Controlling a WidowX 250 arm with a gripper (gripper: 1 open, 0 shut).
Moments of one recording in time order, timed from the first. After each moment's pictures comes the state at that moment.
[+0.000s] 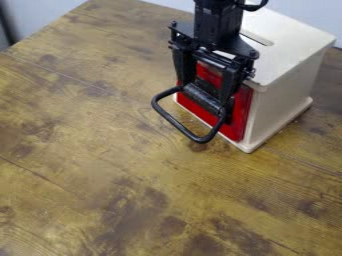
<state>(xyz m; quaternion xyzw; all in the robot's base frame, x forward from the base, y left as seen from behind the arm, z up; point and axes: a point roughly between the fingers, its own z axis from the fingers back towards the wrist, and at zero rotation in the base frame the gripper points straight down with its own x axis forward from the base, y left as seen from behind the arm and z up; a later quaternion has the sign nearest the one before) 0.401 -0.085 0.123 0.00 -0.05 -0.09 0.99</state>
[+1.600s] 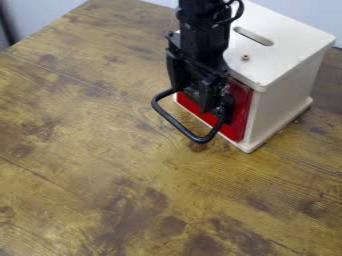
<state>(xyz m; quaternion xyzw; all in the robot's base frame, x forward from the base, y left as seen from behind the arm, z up) 0.409 -0.064 0.098 -0.01 -0.05 -0.24 0.97</state>
